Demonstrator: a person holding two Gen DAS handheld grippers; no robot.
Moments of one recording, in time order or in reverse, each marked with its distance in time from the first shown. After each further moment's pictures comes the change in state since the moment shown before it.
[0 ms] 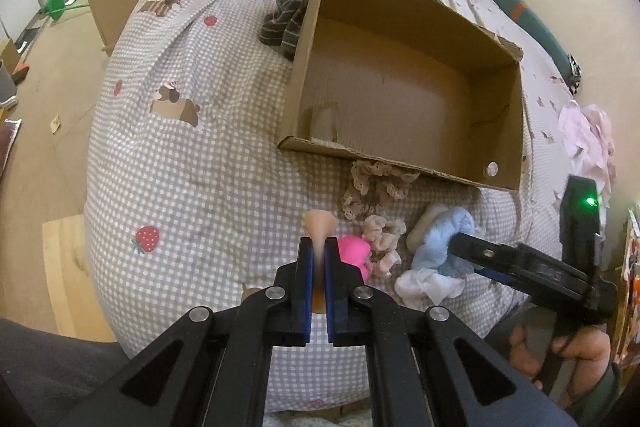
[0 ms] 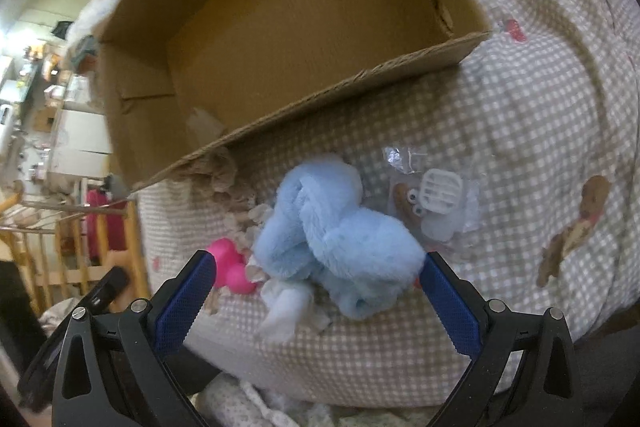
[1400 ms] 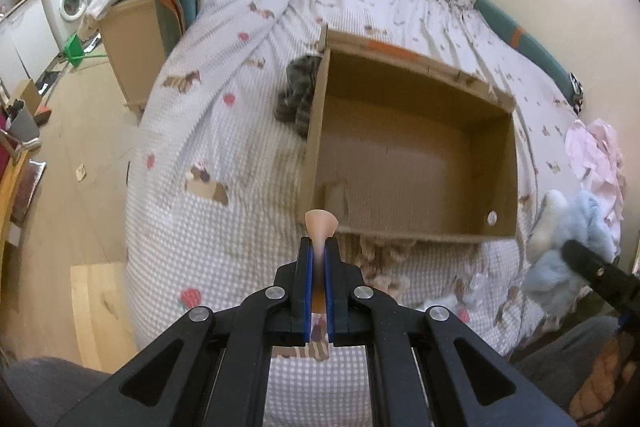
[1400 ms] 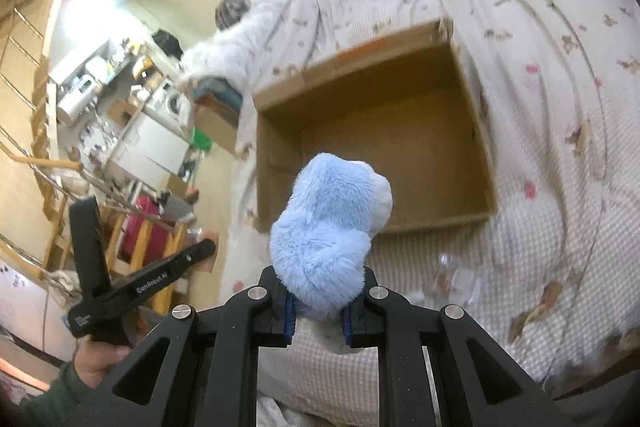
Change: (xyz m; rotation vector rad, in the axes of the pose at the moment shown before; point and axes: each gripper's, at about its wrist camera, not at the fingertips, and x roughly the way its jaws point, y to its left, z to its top) left arm -0.054 -0.006 0.032 0.050 -0.189 0.083; right arm -0.156 0.028 -0.020 -0.264 -0.349 0.218
